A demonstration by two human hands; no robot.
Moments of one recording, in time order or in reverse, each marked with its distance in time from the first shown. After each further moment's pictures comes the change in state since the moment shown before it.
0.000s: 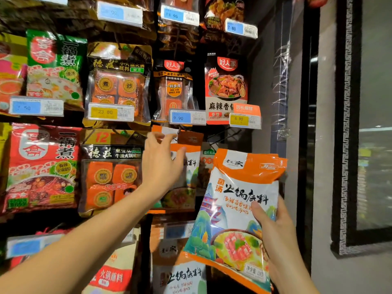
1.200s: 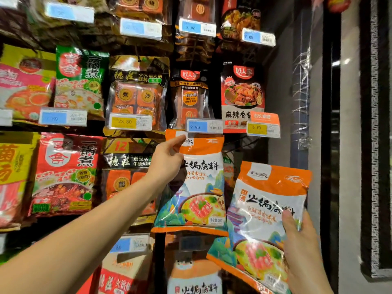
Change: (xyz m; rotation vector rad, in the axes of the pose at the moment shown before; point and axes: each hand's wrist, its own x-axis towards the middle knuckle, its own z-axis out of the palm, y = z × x) left_hand 0.031 -0.015 -0.026 -0.546 -0.165 -0.234; right_hand 0.015 0.005 0.012 0.056 0.136 -0.056
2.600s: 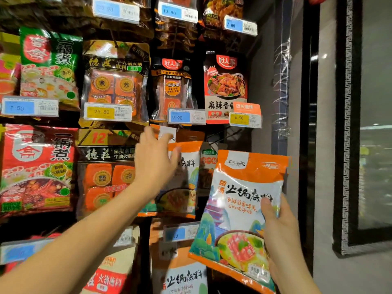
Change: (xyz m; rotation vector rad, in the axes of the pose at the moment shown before) left_hand -0.014 -0.012 0.022 0.858 0.210 0.304; right_hand -0.012 -0.010 -0.006 -0.056 -0.057 0.017
